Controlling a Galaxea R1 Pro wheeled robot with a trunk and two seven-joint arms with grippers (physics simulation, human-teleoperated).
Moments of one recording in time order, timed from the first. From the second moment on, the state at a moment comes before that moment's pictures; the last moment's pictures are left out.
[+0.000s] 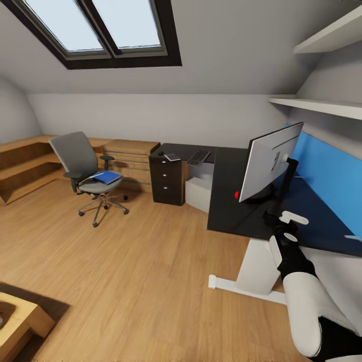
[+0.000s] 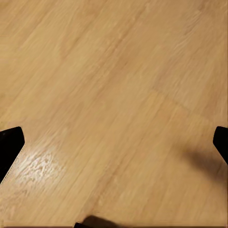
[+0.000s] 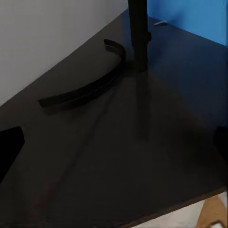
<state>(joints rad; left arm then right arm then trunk) -0.21 -0.02 0.17 -0.21 0.13 -0.44 0.01 -0.87 -0.04 -0.46 -0.70 0.09 0.01 -0.15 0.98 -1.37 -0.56</state>
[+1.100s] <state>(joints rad) -0.21 -0.02 0.17 -0.21 0.13 -0.44 0.01 -0.86 0.01 -0.38 -0.67 0.10 0.10 -0.23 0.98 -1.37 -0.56</state>
